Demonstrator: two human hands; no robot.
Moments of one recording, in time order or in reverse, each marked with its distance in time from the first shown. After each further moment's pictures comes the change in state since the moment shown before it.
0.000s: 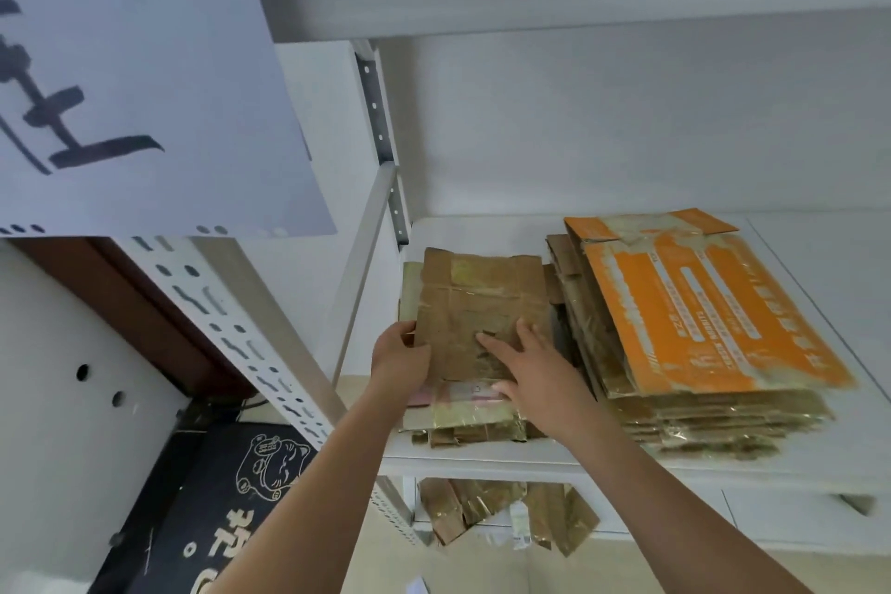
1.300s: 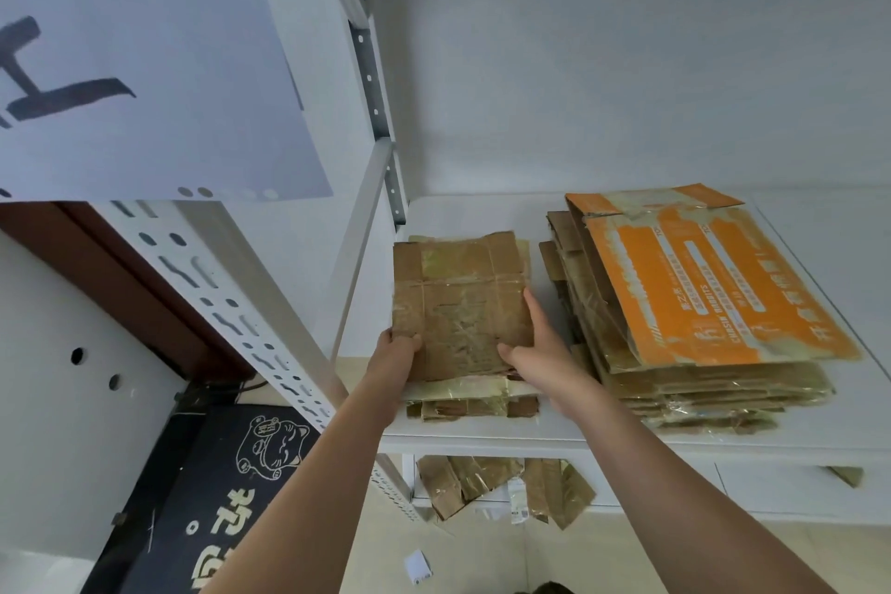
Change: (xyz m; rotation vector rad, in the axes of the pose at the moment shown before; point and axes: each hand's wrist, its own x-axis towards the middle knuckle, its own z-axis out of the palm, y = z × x) left_hand 0.006 -0.034 -0.002 -0.215 -0.147 -0.290; right_hand 0.005 -0.003 0.007 1.058 0.025 0.349
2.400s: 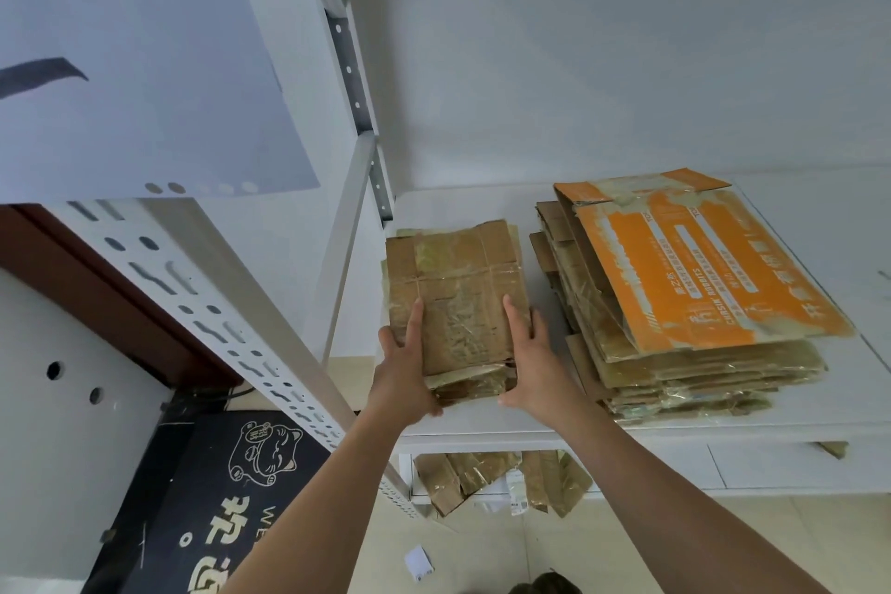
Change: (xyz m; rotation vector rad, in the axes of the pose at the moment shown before) left_hand 0.001 -0.021 0.005 0.951 -0.060 0.442; right_hand 0.001 0.031 0.011 -0.703 0.052 -0.171
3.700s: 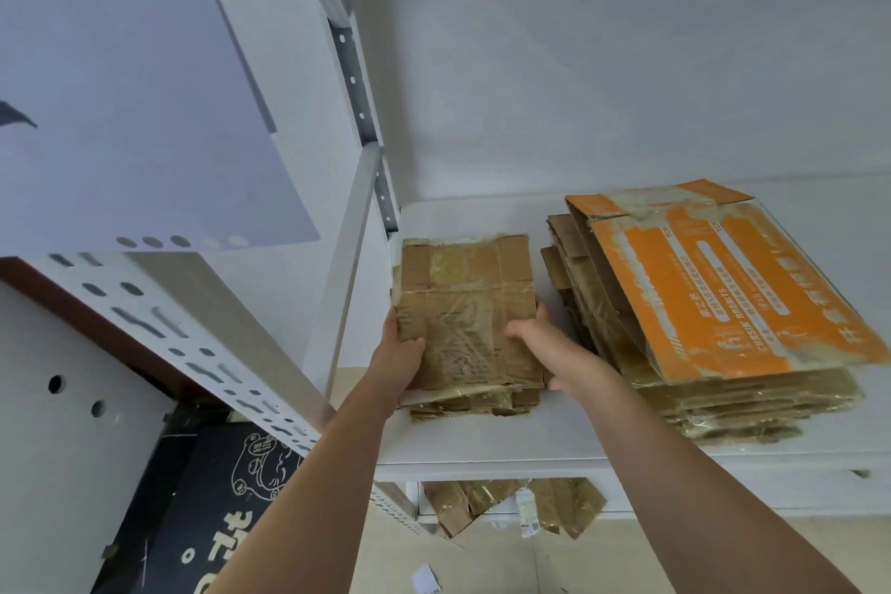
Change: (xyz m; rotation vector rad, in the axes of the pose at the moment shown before) left_hand 0.041 0.005 -0.029 -0.678 0.032 -0.237; right_hand 0.048 -0.020 -0.037 0.874 -0.128 0.386
